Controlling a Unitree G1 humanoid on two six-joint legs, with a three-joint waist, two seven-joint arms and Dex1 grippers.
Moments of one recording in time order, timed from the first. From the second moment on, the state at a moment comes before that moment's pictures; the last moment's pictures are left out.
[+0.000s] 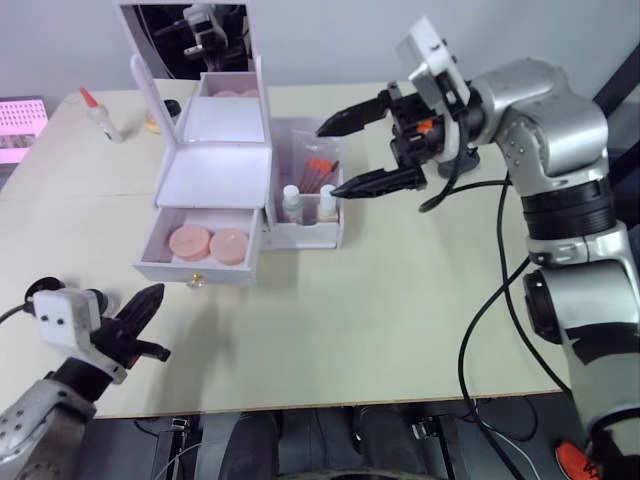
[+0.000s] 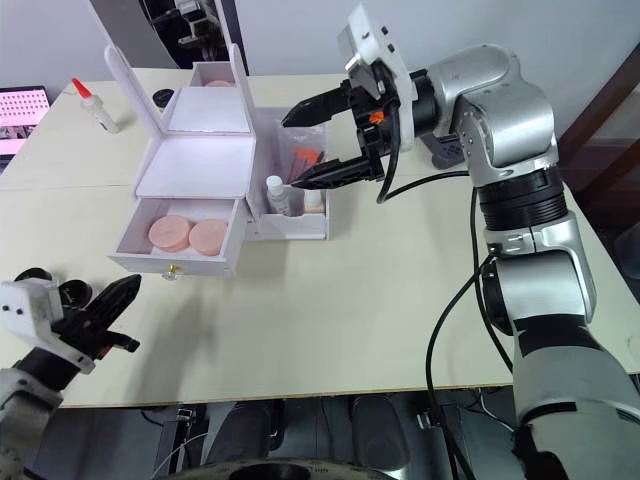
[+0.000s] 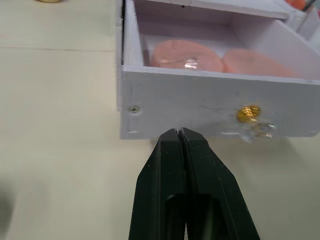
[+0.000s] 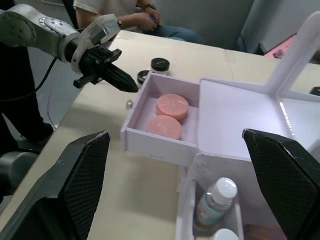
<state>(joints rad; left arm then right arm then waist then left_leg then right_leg) 0.36 0.42 0.56 -0.68 -0.71 0.58 -0.42 -1.24 -0.59 0.20 0.31 0.41 0.51 1.50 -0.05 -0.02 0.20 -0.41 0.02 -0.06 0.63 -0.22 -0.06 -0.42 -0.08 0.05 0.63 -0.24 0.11</state>
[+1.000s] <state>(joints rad) -0.15 0.58 0.35 -0.20 -0.60 0.53 -0.60 -1.24 -0.57 0.20 0.24 0.37 0.57 1.40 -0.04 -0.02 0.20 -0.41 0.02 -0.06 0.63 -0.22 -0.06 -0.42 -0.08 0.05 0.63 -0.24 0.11</state>
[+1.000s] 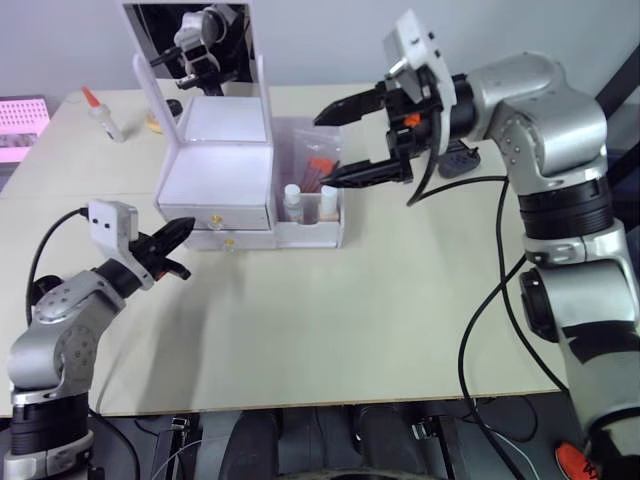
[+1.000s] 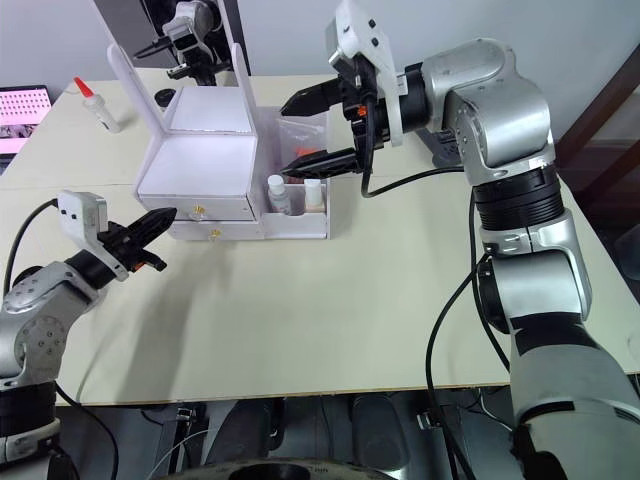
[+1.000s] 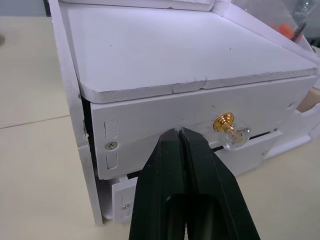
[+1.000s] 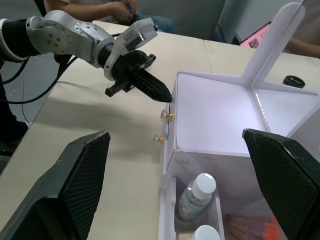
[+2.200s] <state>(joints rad) 0.45 0.65 1.13 0.08 -0.64 0.22 -0.71 -0.73 -0.73 -0.23 0.89 0.30 -0.10 1.06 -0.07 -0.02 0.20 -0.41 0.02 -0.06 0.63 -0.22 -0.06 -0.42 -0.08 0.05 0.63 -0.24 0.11</state>
